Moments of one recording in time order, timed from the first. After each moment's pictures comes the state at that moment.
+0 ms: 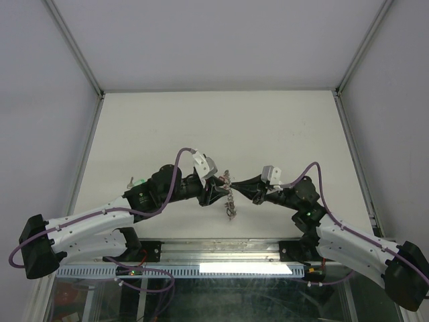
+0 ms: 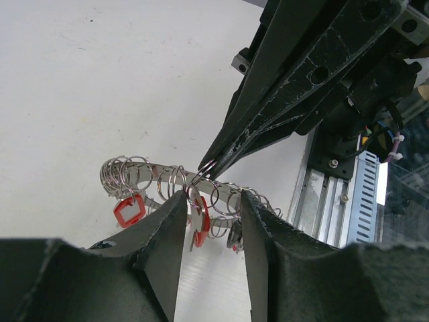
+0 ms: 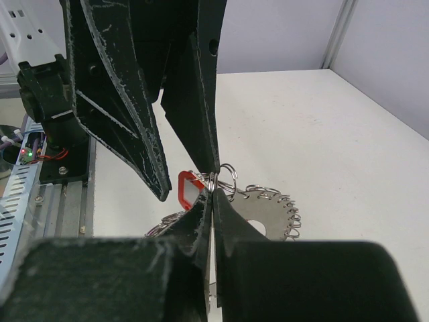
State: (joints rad) left arm -1.04 0.97 0.66 0.11 0.19 -0.10; right arm 0.79 0.74 0.23 0.66 -0.50 -0.02
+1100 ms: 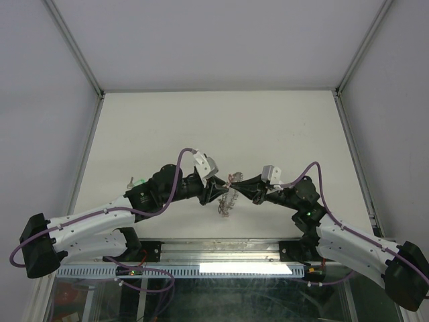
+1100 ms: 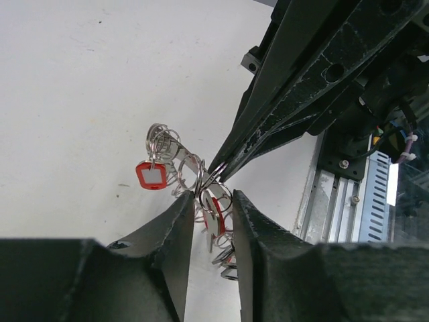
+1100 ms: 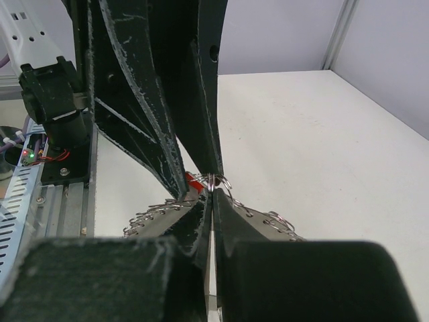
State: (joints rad) left arm -1.04 0.98 0.65 0.13 0.17 -0.09; right arm 0.79 0.74 0.24 0.66 -0.50 -0.02
